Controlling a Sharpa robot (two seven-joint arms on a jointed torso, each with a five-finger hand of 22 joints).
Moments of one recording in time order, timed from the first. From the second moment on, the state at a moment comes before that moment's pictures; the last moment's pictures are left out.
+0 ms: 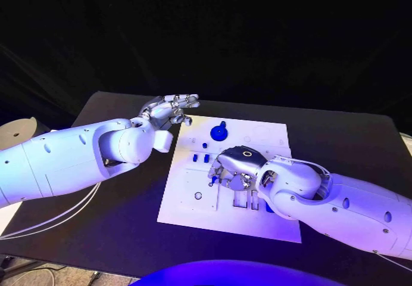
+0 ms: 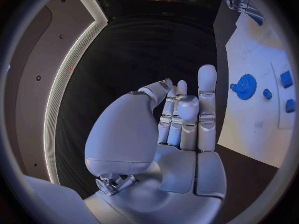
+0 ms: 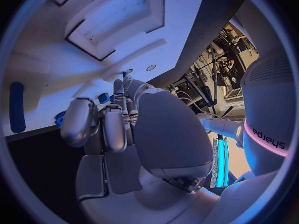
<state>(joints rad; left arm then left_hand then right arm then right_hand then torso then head) 1.20 -0.89 -0.03 1.55 0.19 -0.28 0.35 1.36 -0.13 0.48 0.03 0.13 1.06 0.17 0.12 0.07 1.16 0.09 0.21 0.08 1.33 0.00 1.18 0.77 0.16 1.31 0.10 0.64 0.89 1.00 -0.66 0.03 1.67 -1.78 -0.19 -0.12 1.50 -0.10 0.45 0.14 0.05 1.19 0.11 0.07 0.10 1.25 0.05 0.07 0.06 1.47 -0.03 1.34 1.31 0.09 1.39 0.07 1.27 1.08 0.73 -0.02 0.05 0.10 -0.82</state>
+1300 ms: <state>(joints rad) 1.20 -0.89 -0.03 1.55 0.19 -0.27 0.34 1.36 -0.13 0.48 0.02 0.13 1.06 0.17 0.12 0.07 1.16 0.09 0.21 0.08 1.33 0.00 1.18 0.77 0.16 1.31 0.10 0.64 0.89 1.00 -0.63 0.02 1.65 -1.78 -0.14 -0.13 1.38 -0.17 0.37 0.15 0.06 1.02 0.15 0.06 0.07 1.09 0.09 0.07 0.06 1.47 0.00 1.31 1.27 0.11 1.35 0.10 1.20 0.97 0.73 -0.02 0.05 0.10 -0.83</state>
